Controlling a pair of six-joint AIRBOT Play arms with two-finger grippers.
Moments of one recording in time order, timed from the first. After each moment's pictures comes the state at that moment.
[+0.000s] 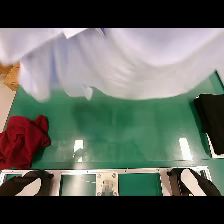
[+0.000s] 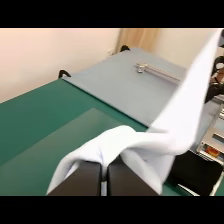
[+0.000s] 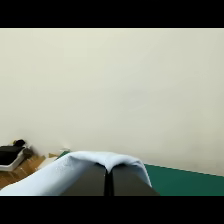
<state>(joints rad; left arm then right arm) -0.02 -1.11 2.12 0.59 -1.32 -1.29 -0.58 -0.88 1.88 -0.44 1.21 1.26</state>
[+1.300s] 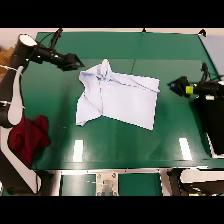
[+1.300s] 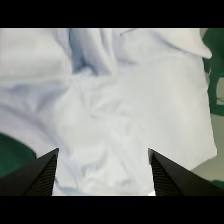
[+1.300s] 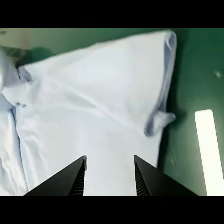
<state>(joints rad) 0.04 -1.98 2.04 0.74 -1.43 -1.17 -0.46 -1.53 1.11 -0.59 1.10 1.10</state>
